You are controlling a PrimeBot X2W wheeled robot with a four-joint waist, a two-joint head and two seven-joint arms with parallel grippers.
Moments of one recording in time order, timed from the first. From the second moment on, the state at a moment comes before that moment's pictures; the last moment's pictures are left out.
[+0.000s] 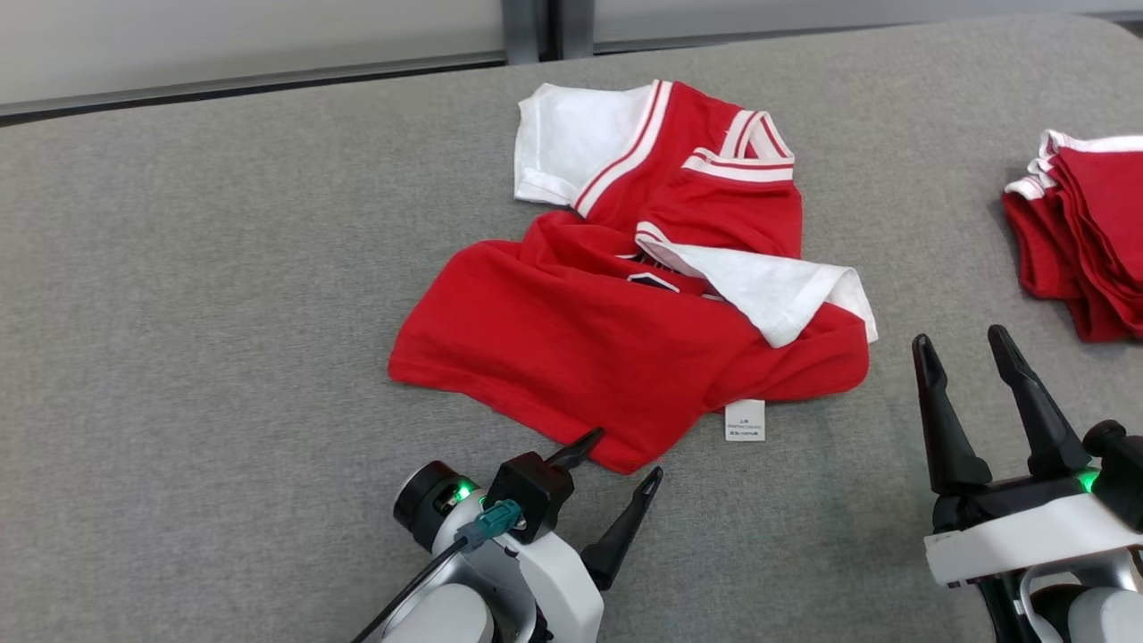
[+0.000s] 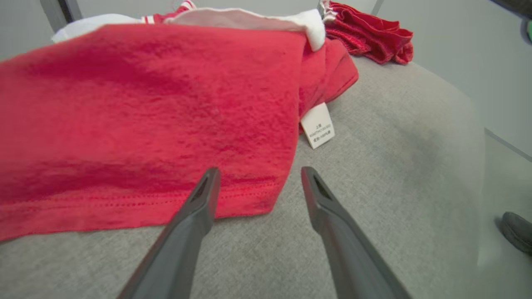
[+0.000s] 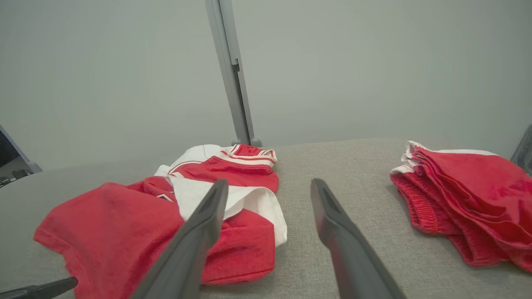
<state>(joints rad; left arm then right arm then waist) -0.28 0.06 -0.64 0.31 -0.29 -0.10 -0.05 -0.04 -0.15 0.07 -0.11 0.29 0.13 -0.01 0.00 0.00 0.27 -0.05</state>
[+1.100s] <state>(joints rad) -0.07 0.33 -0.44 -0.04 -0.41 0.10 0.04 -0.04 -0.13 -0.04 -0.08 0.31 0.13 -0.04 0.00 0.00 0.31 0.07</state>
